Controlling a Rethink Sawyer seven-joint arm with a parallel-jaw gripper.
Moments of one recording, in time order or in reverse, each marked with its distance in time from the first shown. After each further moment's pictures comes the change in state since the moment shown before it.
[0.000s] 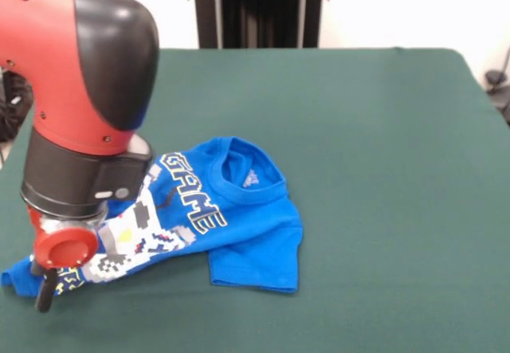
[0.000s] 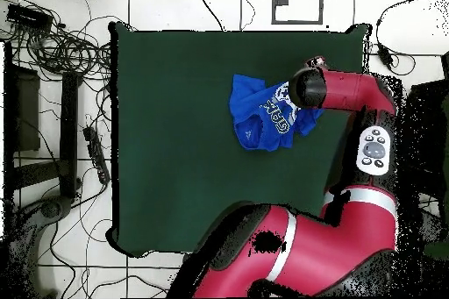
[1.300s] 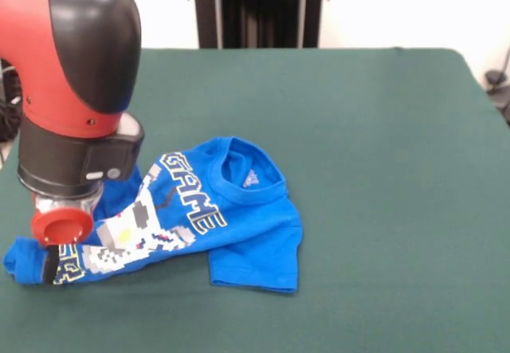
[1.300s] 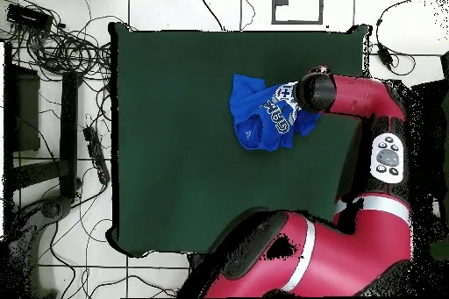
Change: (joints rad) arm -0.036 -0.055 0.043 0.075 0.000 0.092 0.000
